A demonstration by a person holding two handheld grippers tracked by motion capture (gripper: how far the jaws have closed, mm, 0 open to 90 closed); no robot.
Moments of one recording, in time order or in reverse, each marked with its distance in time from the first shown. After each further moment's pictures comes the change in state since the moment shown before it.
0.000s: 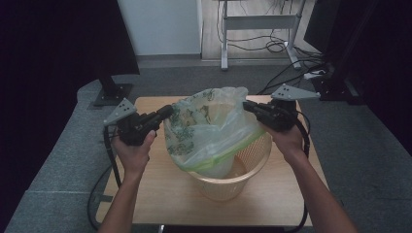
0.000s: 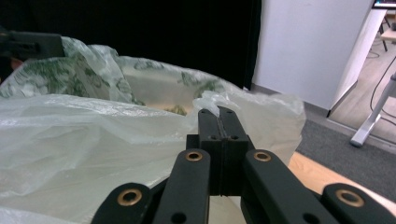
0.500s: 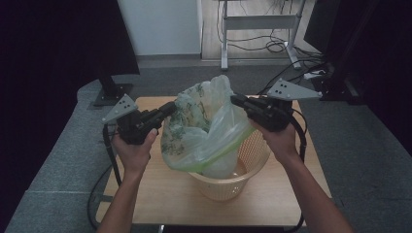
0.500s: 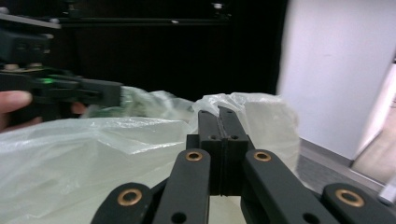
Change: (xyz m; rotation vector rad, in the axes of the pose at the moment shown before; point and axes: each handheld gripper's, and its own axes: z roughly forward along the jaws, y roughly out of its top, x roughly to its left) left arm -0.023 0.016 -0.007 -0.015 -0.026 0.053; right arm 0.040 0.031 -0.010 -0.157 0.092 -0.059
